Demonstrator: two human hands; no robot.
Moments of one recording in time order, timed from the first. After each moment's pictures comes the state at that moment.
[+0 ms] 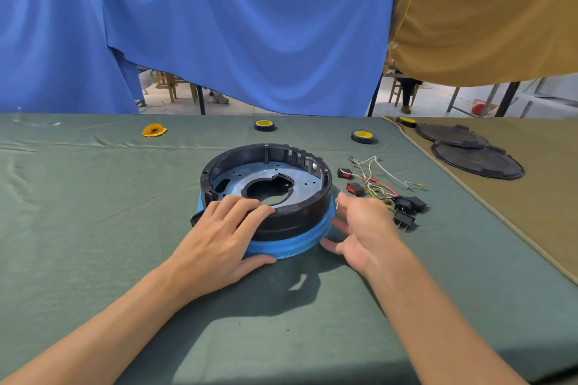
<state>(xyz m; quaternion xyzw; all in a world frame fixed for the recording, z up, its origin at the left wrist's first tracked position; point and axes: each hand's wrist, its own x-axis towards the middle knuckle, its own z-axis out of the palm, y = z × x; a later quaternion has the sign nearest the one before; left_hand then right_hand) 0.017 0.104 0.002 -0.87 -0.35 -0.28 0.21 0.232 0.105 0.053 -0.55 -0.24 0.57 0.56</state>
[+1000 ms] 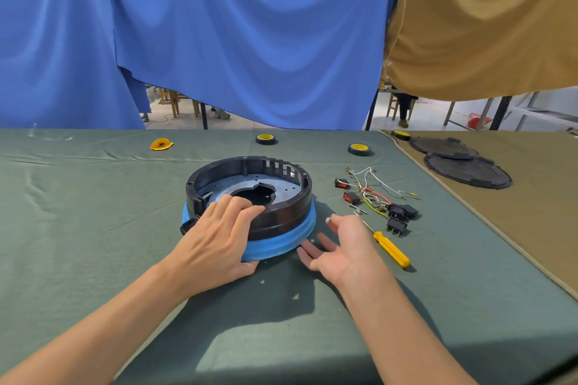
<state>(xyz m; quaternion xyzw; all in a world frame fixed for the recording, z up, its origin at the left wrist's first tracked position) 0.014 0.087 0.025 -0.85 -0.40 -0.23 0.25 0.213 0.083 0.054 -0.46 -0.03 0.67 0.58</state>
